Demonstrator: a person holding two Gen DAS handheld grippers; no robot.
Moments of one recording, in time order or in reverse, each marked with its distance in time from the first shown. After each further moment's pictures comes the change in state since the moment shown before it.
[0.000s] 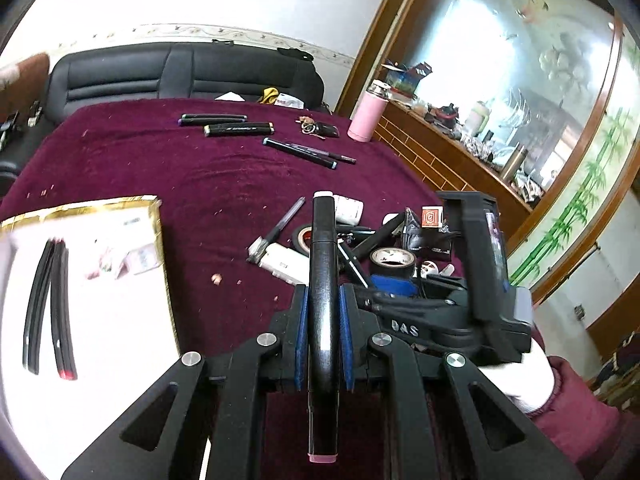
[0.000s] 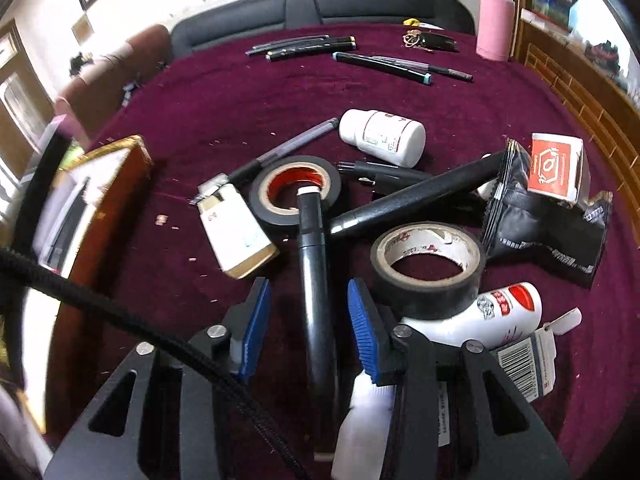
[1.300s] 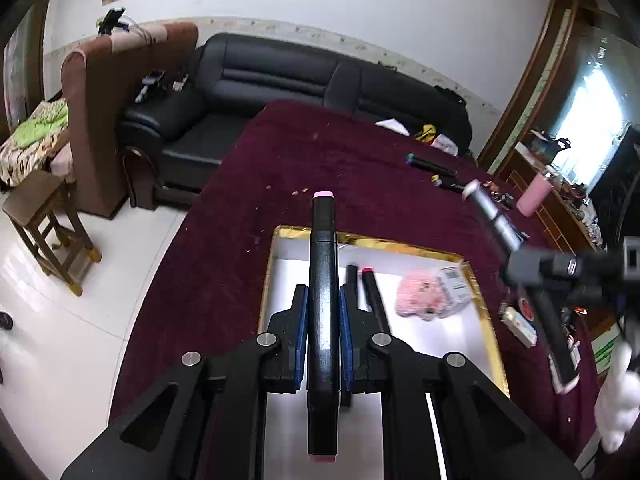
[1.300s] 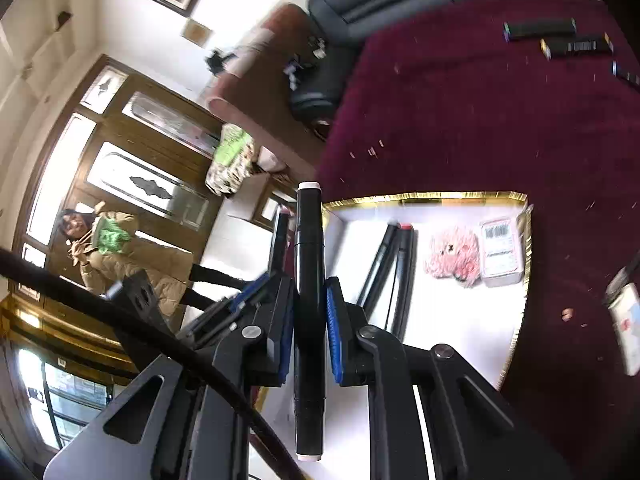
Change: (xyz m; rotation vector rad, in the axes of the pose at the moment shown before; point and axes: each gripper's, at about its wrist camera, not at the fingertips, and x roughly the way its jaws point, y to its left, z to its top) left arm -0.088 0.230 0.005 -0.270 -0.066 0.384; right arm -0.001 0.216 0.107 0.084 0.197 0.709
